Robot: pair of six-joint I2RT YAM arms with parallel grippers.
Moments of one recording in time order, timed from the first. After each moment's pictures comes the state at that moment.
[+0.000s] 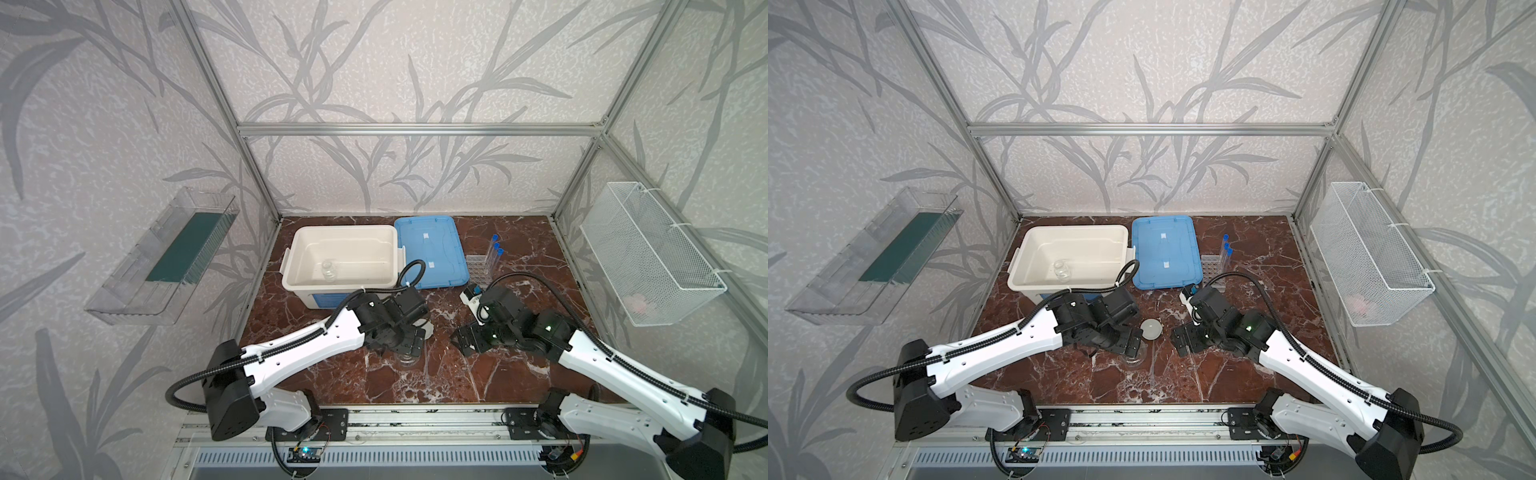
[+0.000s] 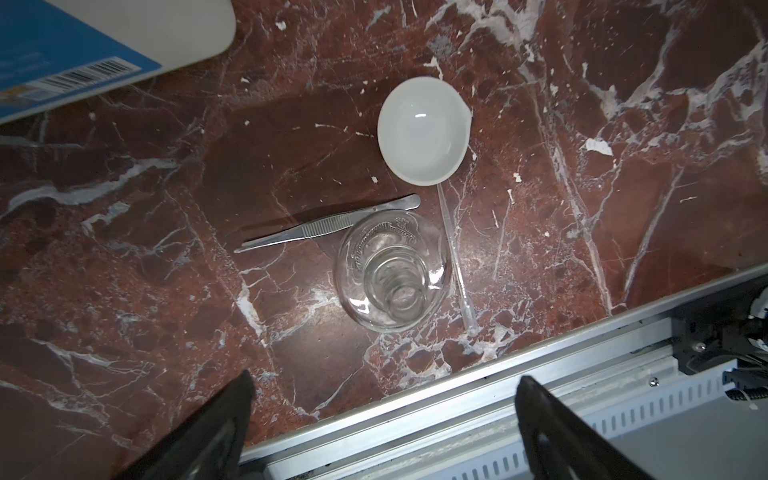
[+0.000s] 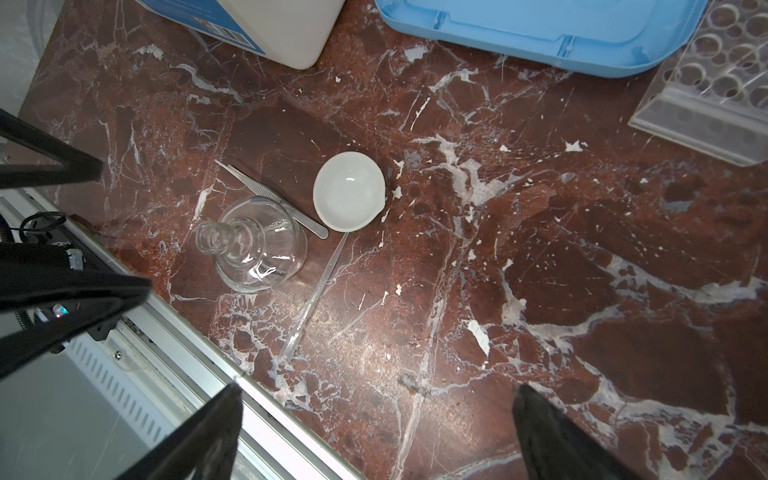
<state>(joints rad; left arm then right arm) -1.02 1.39 1.14 -1.04 -0.09 -0.77 0.80 1.03 0.85 -0.79 -0.08 0.40</state>
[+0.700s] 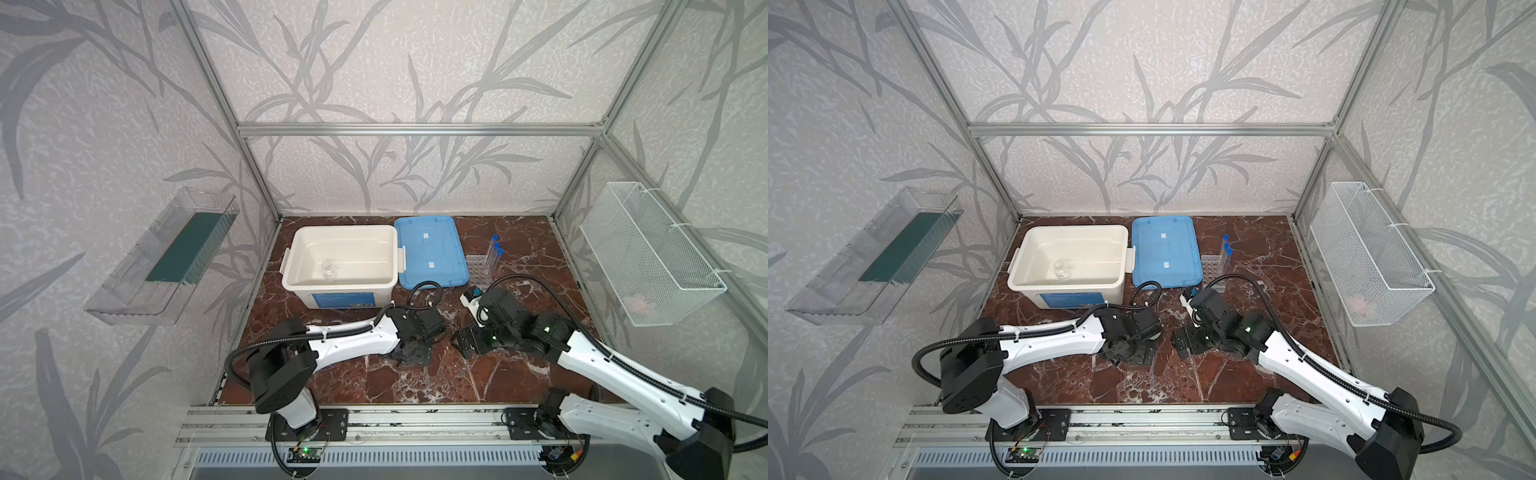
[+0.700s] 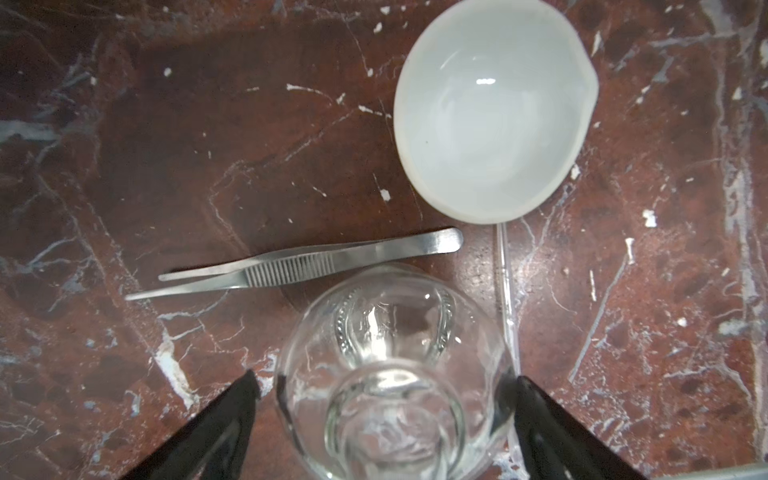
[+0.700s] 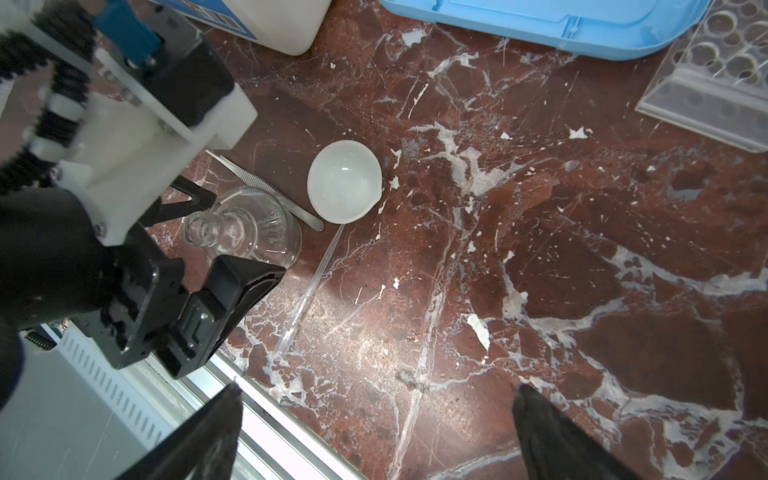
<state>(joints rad) -1.06 1.63 1.04 -0.84 -0.16 -0.89 0.80 1.03 0.84 -0.78 -0.08 0.40</state>
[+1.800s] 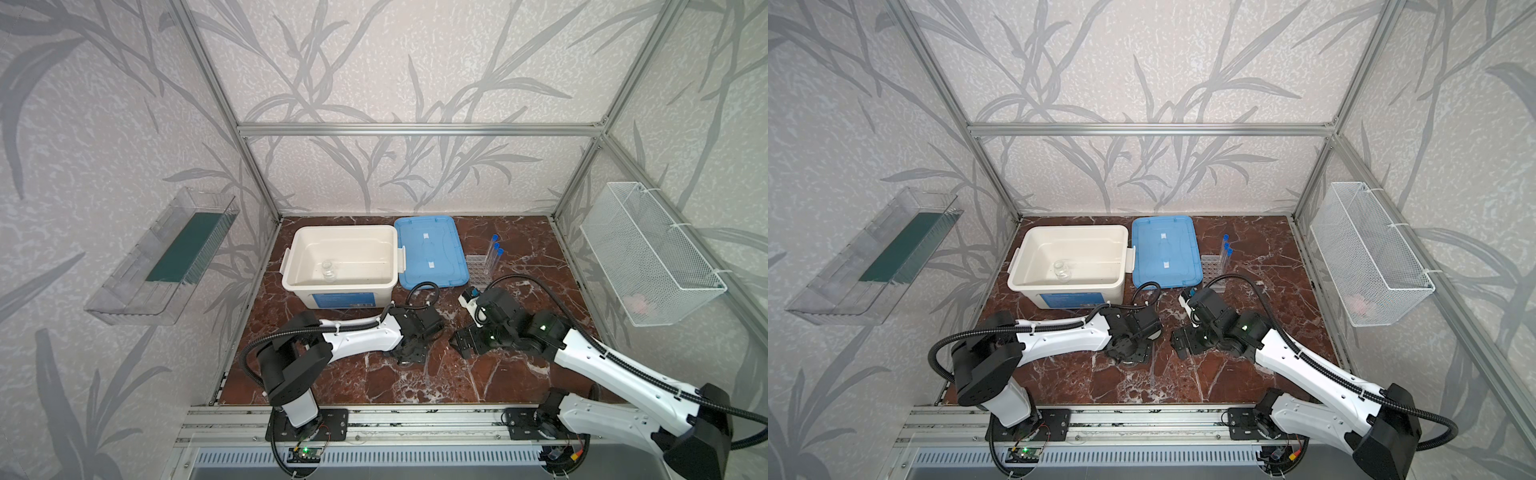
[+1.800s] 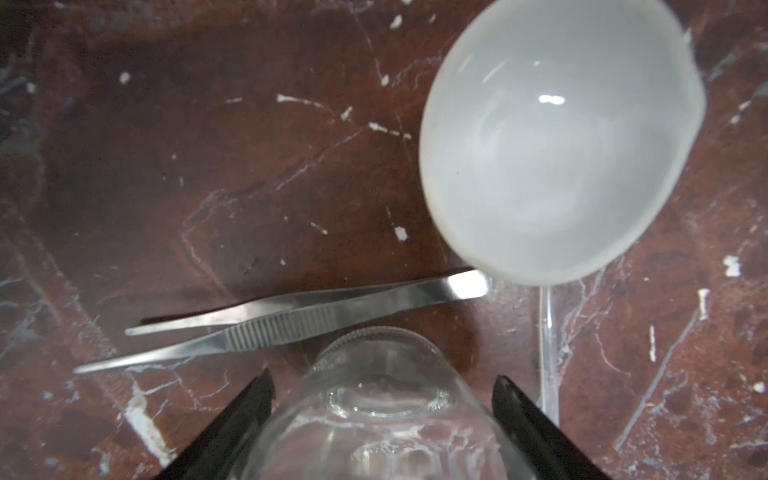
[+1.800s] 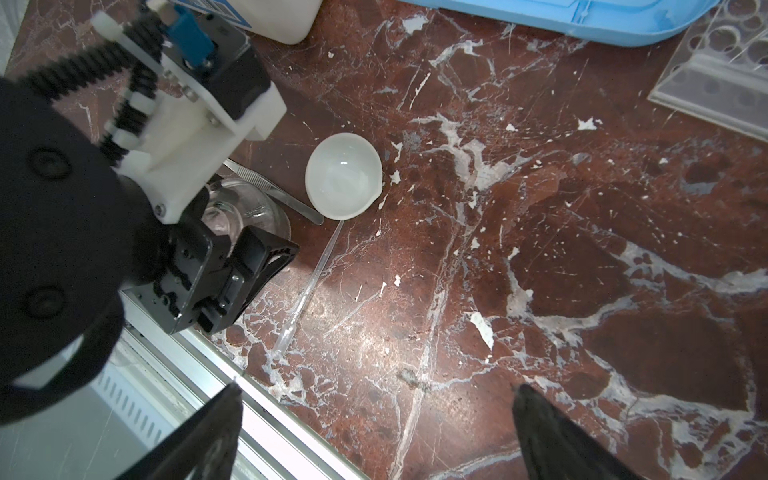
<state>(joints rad) -1.01 1.66 1.01 -0.79 -0.15 -0.86 0.80 1.05 0.84 -0.79 -0.09 0.40</state>
